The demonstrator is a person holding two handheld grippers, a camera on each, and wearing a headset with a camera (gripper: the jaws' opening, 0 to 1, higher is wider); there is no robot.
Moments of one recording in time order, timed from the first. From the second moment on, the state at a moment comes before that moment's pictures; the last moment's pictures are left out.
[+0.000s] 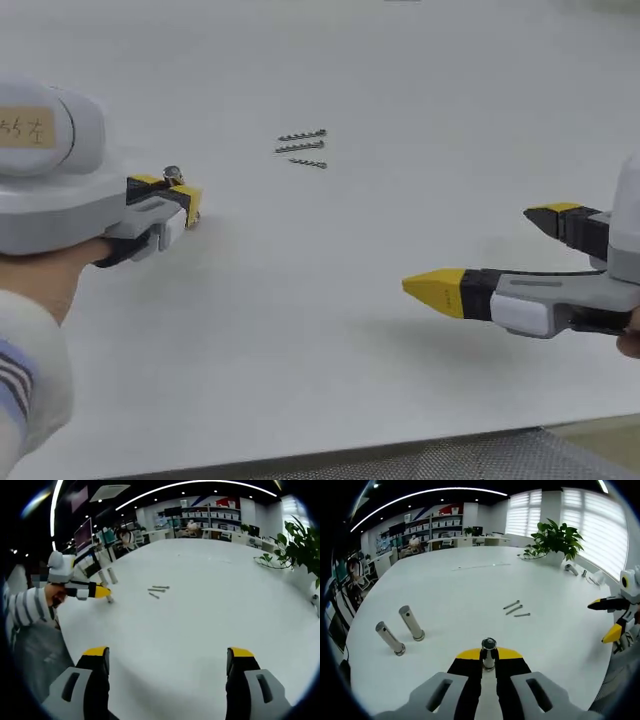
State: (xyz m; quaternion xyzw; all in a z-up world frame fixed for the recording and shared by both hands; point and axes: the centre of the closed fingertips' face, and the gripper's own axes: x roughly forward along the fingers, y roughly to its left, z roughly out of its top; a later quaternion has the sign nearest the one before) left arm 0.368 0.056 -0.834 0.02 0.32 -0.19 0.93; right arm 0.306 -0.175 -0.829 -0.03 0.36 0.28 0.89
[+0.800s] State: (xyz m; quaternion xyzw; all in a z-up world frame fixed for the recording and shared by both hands) left arm 0.368 0.056 -0.841 0.04 0.31 -0.18 0.93; right arm 0.307 -0.173 -0.829 -0.02 0.36 0.28 0.89
